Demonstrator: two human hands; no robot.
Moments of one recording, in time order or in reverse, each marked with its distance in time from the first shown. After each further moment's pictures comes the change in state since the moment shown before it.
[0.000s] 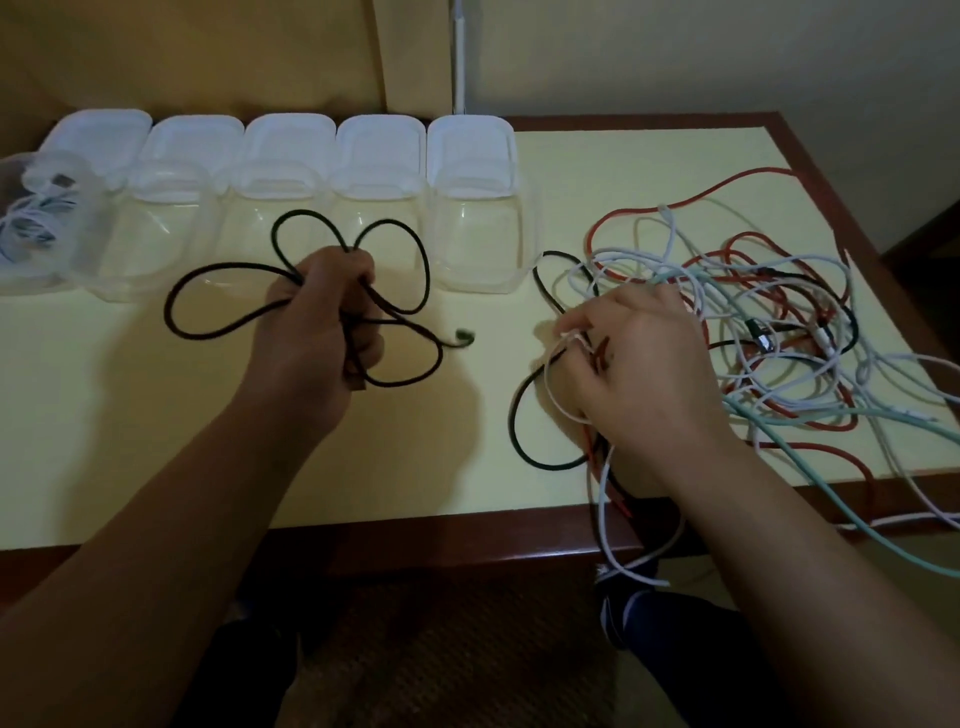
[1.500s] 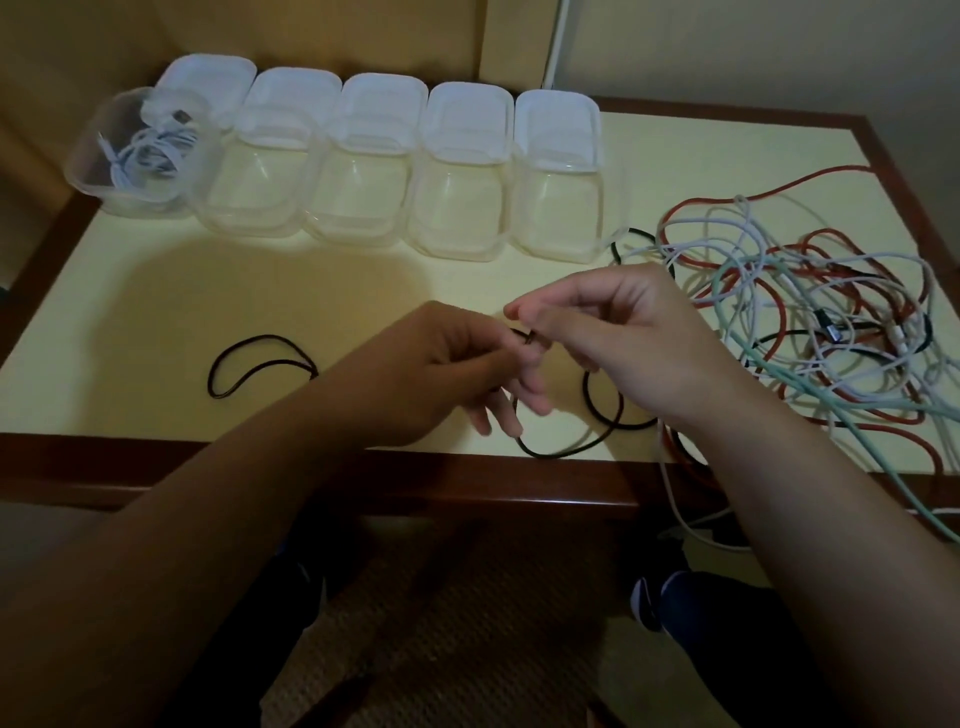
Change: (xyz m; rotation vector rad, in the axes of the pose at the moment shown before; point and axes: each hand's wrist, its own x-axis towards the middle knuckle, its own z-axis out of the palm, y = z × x) left_hand -0.064 0.010 -0.037 0.634 -0.656 0.049; right_hand 0.002 -0.076 -0.011 0.979 -0.486 0.022
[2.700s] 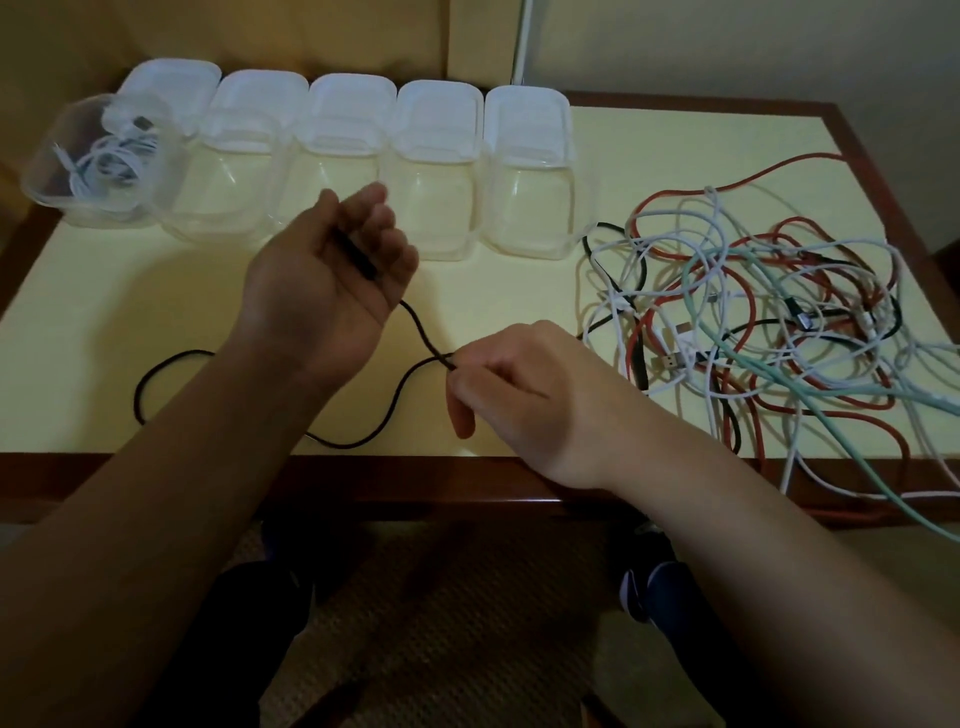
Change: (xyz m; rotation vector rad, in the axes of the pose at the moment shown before) left_hand 0.033 -0.002 -0.030 -1.161 0.533 0.041; right_hand -0.024 -0.022 0.035 -0.419 -0.220 -0.010
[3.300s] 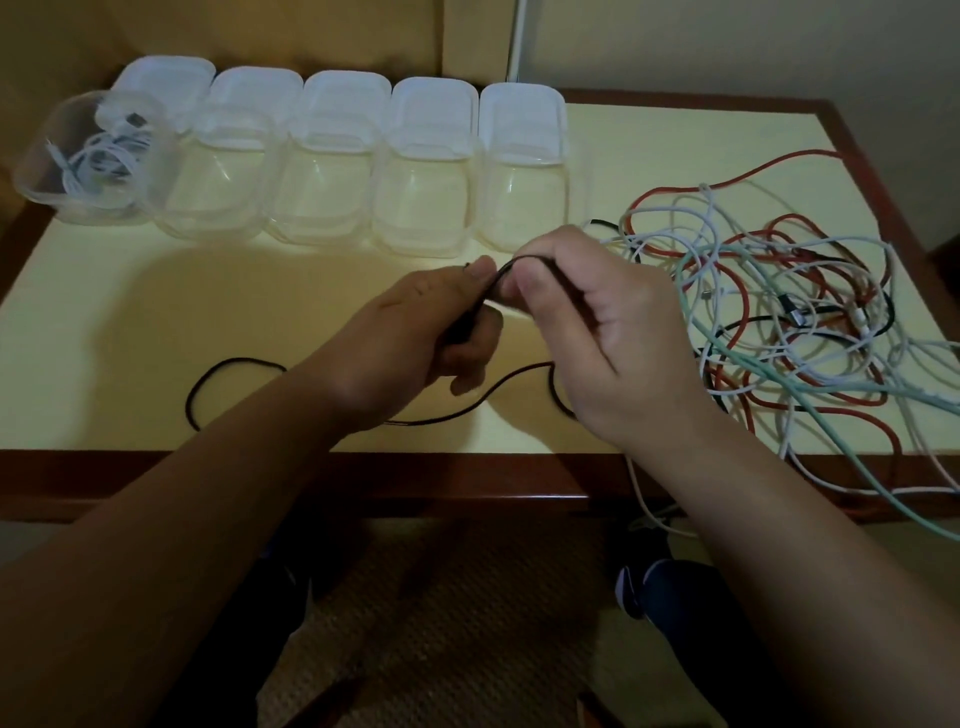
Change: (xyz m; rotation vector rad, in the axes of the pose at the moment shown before) left_hand -0.017 -0.036 0.013 0.805 -0.568 -0.033; right_hand -0.004 0.022 -0.020 -0.008 0.524 -0.337
